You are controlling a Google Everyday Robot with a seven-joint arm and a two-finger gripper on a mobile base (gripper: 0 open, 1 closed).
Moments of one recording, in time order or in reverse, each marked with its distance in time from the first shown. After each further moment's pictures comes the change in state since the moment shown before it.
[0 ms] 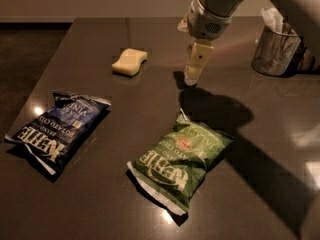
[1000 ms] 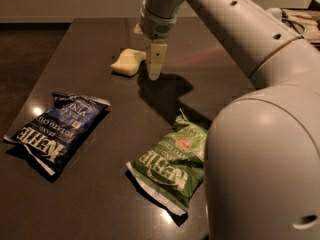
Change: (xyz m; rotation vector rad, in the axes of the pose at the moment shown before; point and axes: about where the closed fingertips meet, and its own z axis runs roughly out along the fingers) arm -0.079 -0.060 0.083 -0.052 0.002 -0.222
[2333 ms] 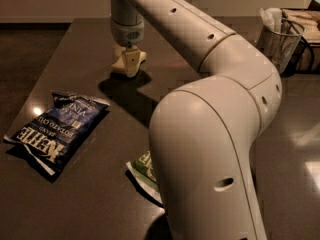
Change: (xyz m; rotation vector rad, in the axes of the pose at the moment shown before) arm -0.047 -0.026 0.060 -0.091 0.124 -0.171
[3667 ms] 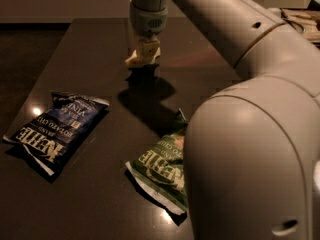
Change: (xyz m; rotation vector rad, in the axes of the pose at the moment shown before) arm 0.027 0.047 -0.060 -0.005 0.005 0.061
